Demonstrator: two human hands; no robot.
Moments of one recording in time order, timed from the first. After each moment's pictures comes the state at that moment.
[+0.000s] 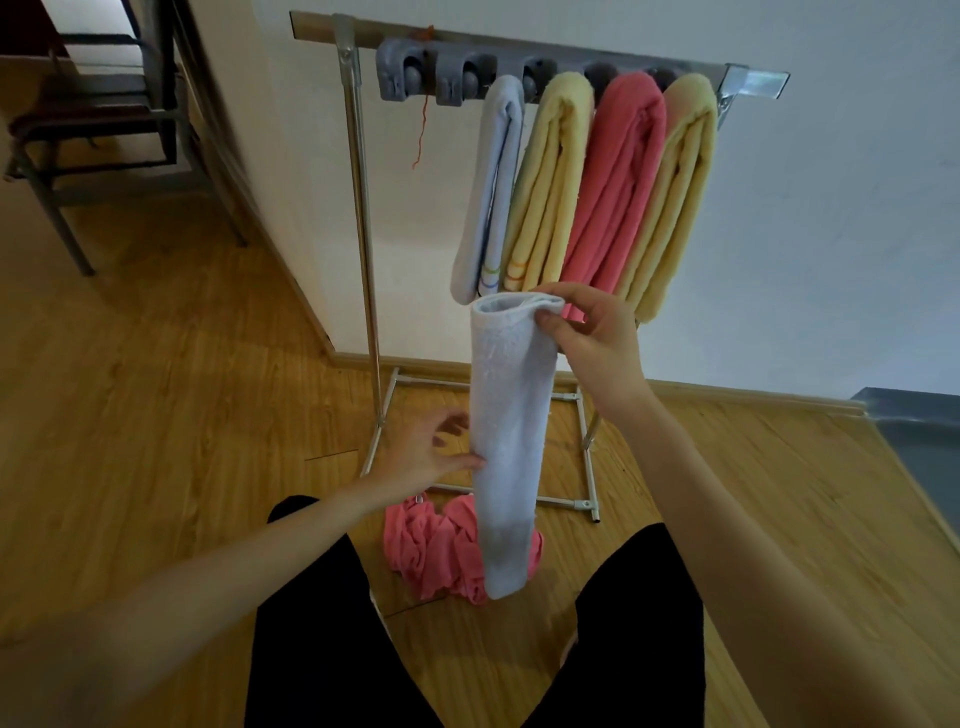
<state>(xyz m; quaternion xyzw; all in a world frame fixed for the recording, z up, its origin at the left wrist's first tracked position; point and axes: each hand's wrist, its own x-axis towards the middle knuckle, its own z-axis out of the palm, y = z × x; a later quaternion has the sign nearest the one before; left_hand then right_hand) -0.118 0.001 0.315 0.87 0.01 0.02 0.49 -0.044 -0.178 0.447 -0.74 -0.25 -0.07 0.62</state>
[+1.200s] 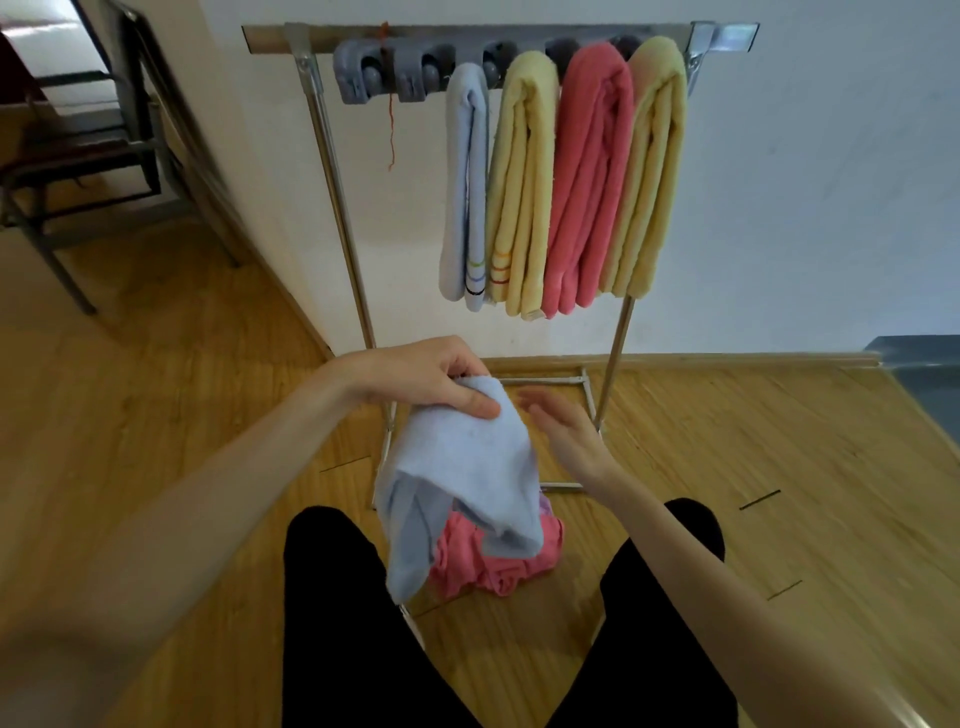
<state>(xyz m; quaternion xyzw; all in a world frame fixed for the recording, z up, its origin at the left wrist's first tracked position) -0.091 0.004 0.457 0.86 -0.20 -0.25 0.40 -0.066 -0.194 0.333 -0.80 -0.12 0.14 0.57</state>
